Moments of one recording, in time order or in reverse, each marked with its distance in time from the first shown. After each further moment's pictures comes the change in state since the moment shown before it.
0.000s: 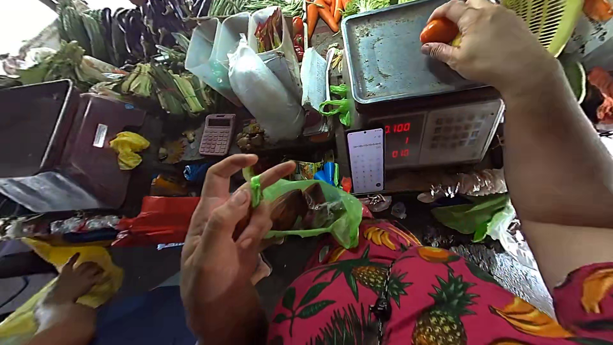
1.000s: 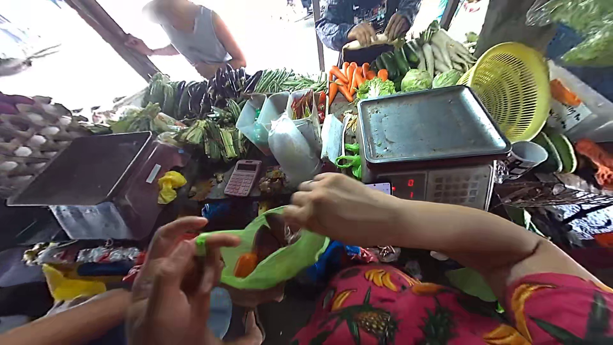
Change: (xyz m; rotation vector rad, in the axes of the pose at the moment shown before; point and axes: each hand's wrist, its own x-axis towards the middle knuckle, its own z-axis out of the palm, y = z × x) left_hand -0.025 0.032 -0.064 0.323 0.212 0.209; right_hand -0.054 -0.229 0.035 0.144 -0.048 -1.054
